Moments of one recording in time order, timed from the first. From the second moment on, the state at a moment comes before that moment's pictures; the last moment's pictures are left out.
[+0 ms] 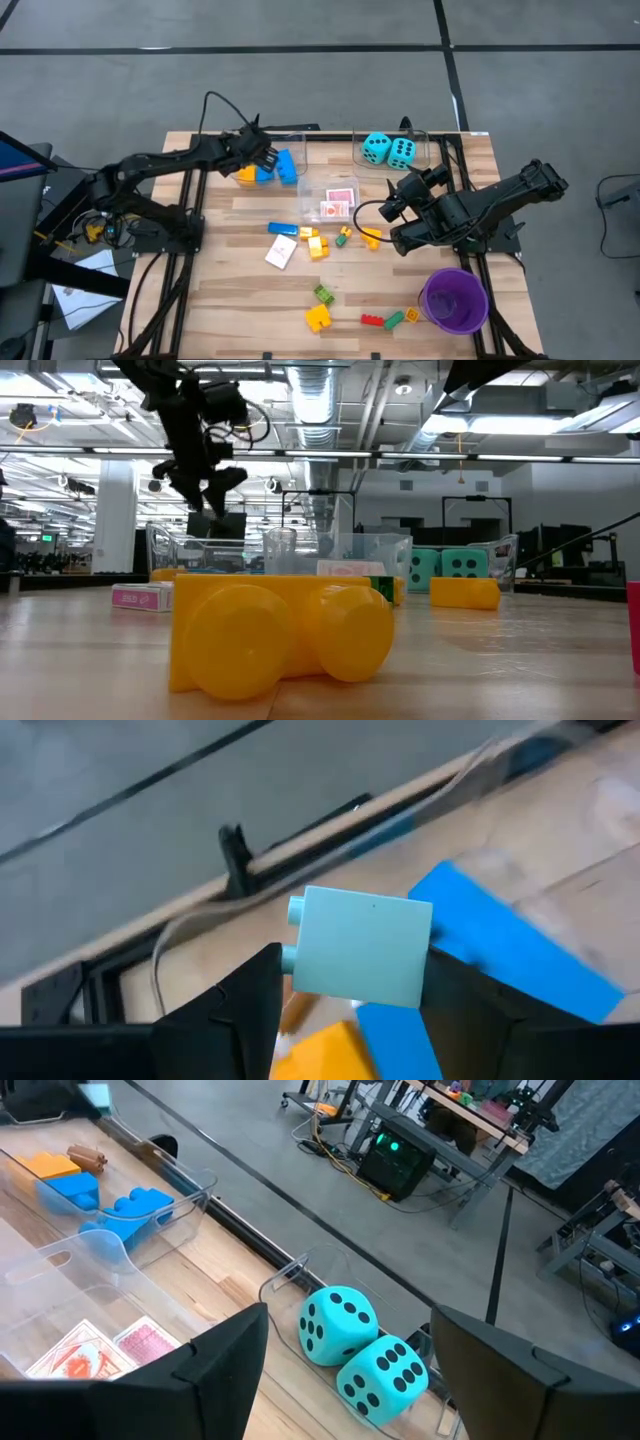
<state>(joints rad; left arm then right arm) 0.52 1.35 0.93 -0.56 -0.59 -0.39 0.39 1.41 1.37 -1.46 1.21 1.11</state>
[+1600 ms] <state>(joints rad) 0.58 1.35 0.76 -0.45 -0.59 -0.40 0.39 1.41 1.37 -1.46 1.21 1.11</state>
